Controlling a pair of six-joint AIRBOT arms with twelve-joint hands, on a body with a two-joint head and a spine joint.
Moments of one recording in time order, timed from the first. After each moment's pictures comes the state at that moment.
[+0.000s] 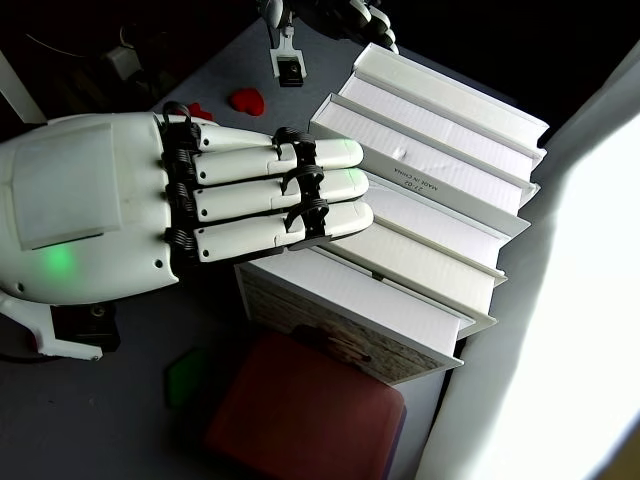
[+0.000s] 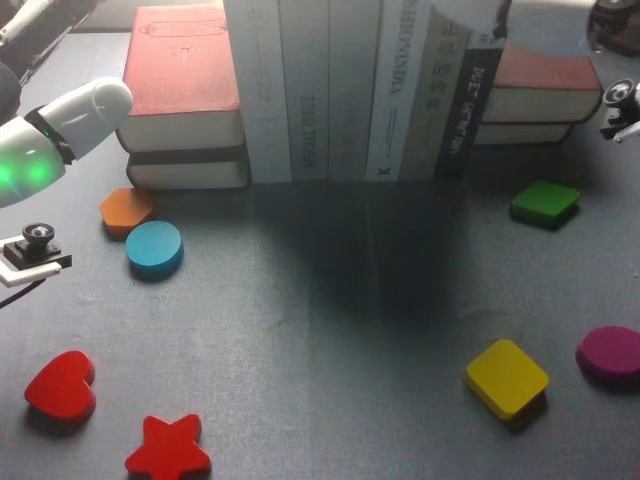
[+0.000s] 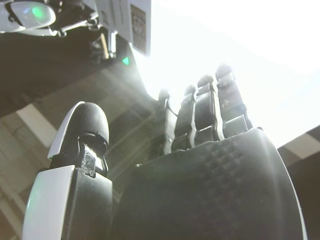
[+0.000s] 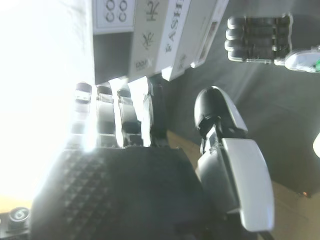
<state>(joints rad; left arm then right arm) 1.06 -1.13 1.37 -0.22 -1.47 0.09 -0.50 -1.01 1.23 -0.15 0.72 -0.67</state>
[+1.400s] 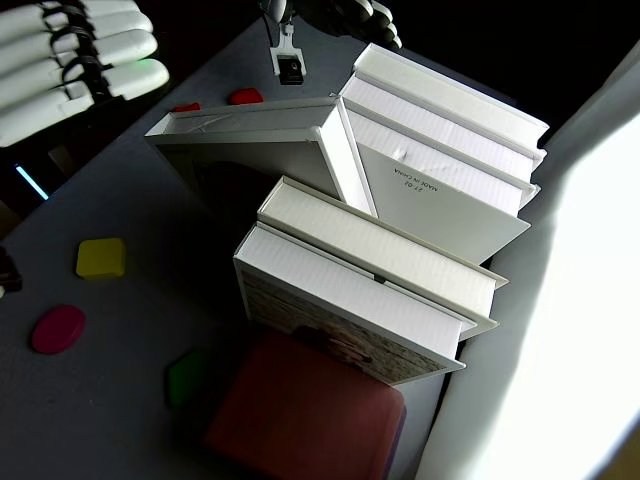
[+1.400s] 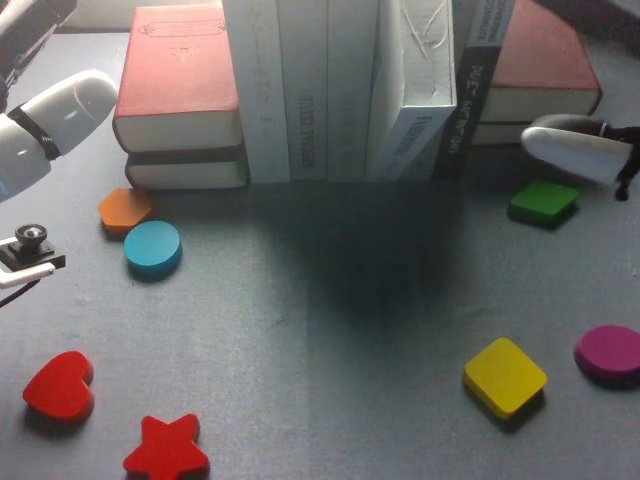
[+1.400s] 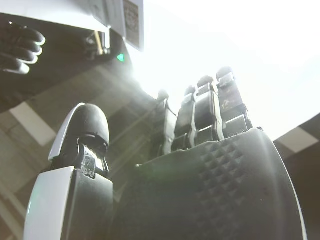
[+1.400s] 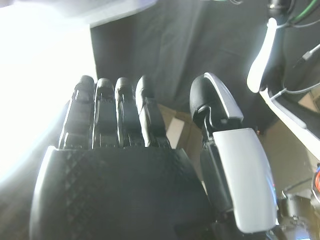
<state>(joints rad) 1.08 -1.13 1.37 -0.25 -1.49 0.09 -0.77 -0.79 1.02 -0.26 1.12 -0.59</state>
